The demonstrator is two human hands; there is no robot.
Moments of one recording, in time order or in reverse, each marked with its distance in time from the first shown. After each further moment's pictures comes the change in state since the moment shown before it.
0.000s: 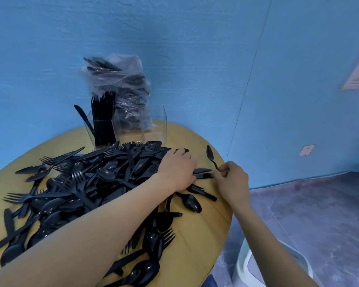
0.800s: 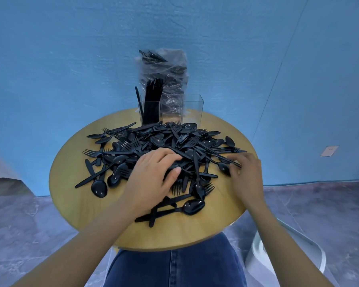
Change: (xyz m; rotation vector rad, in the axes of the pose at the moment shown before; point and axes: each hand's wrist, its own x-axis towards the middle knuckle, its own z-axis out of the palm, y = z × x) left_hand -0.214 -0.038 -0.006 -0.476 0.448 -0.209; right_hand -0.095 -0.024 0.008 -0.100 0.059 -0.319
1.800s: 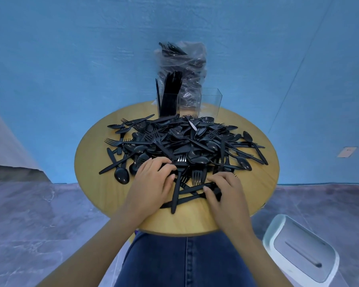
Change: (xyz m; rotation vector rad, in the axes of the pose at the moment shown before) left_hand -0.052 -0.036 0.011 0.069 0.013 -0.137; right_hand -0.093 -0.066 0.019 0.066 -0.168 -0.189
